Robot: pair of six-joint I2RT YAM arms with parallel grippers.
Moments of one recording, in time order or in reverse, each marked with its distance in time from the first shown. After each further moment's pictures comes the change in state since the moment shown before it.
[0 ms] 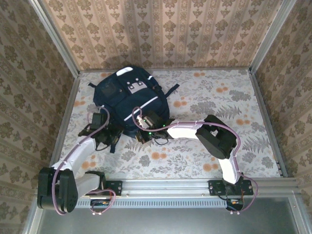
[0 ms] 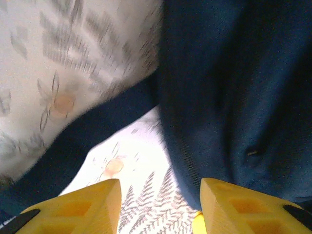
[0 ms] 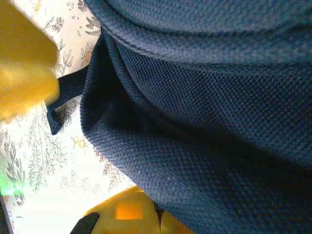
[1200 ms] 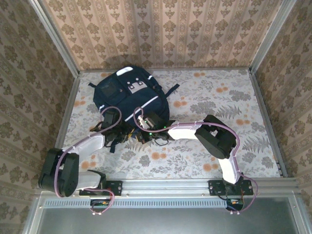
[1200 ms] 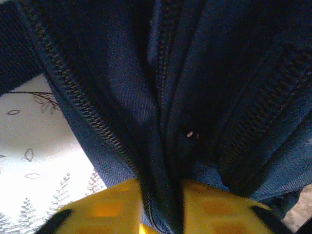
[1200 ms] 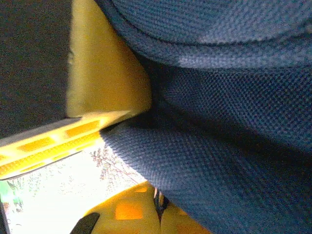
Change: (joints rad) left arm -0.144 0.197 0.032 0.271 0.032 -0.173; right arm -0.002 0.002 -0.034 0.061 0.001 0.026
